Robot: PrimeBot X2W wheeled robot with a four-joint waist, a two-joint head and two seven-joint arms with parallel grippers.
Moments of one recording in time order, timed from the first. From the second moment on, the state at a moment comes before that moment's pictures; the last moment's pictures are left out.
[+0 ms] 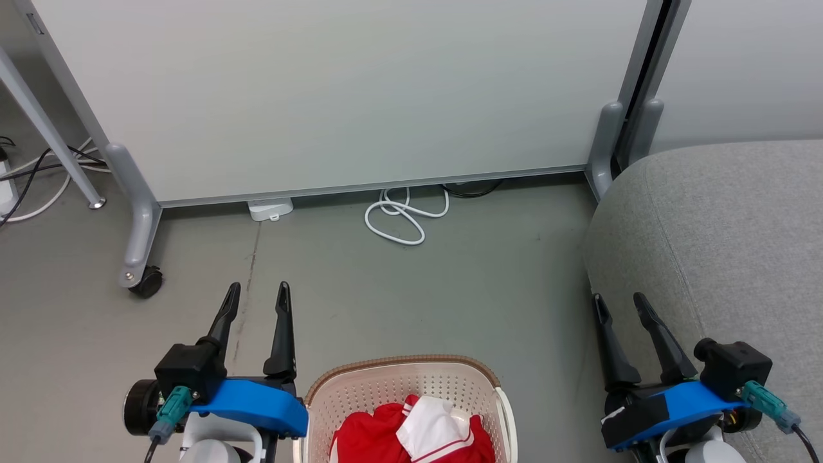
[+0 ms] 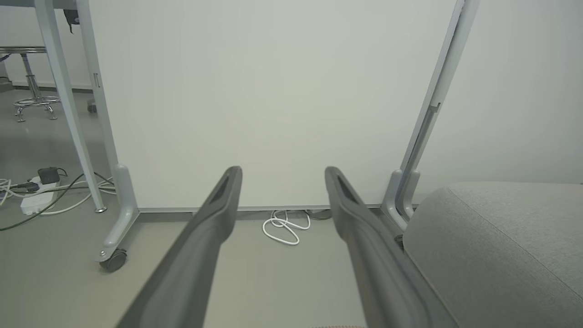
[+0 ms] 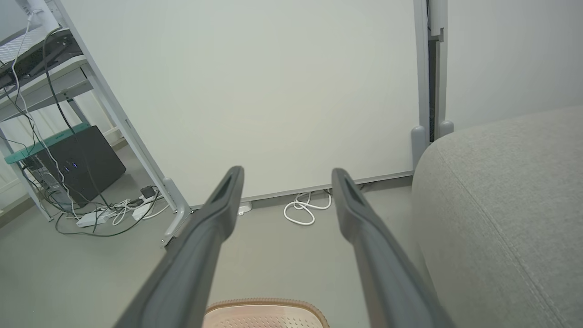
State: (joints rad) left arm -0.12 0.12 -0.23 0.25 -0.32 0.01 -0.20; right arm -0.10 -0.04 0.06 0.26 0.33 0.13 -0.20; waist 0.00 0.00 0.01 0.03
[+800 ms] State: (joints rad) left arm -0.13 0.11 -0.23 0.29 -0.15 -0.02 -0.24; right arm -0.11 -0.05 0.09 0.27 0.16 0.13 -0.24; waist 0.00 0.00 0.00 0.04
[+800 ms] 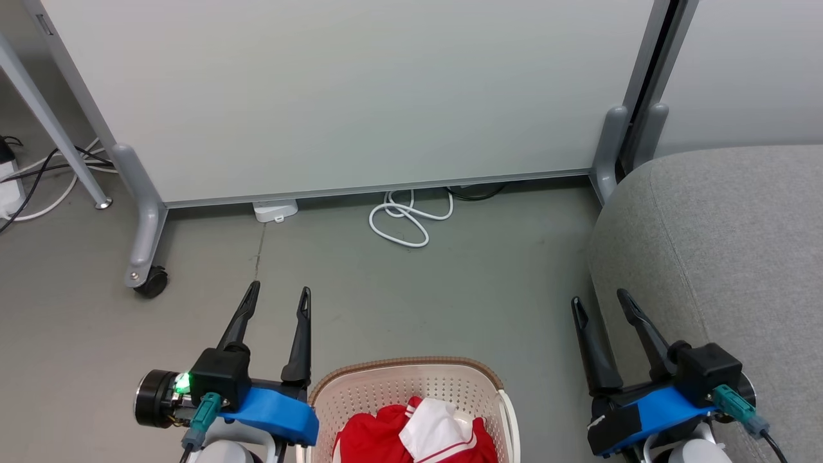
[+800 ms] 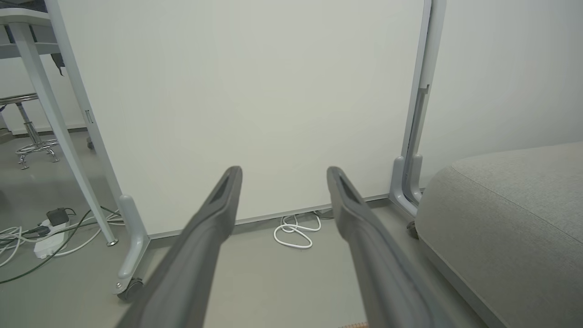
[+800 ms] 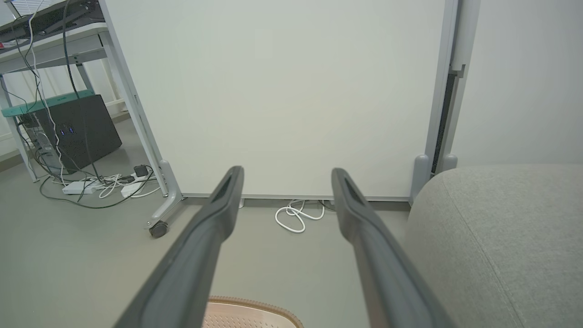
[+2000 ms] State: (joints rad) left arm -0.16 0.08 -0.22 0.34 -0.04 -0.07 -0.26; right arm -0.13 -0.05 0.13 0.27 0.12 0.13 -0.26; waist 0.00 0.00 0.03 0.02
